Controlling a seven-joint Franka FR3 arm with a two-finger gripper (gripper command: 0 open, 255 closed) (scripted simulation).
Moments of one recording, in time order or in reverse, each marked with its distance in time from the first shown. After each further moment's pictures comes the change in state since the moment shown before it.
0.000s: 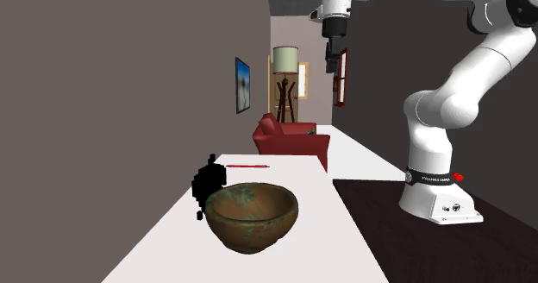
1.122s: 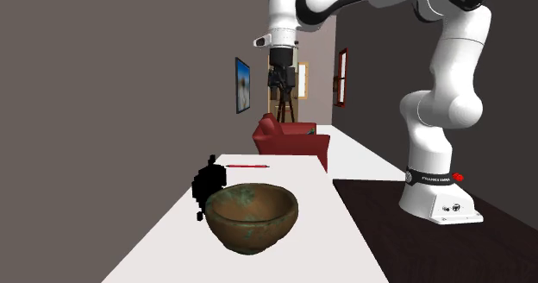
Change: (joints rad) arm 0.156 0.501 -0.094 0.159 0.021 0.344 -0.447
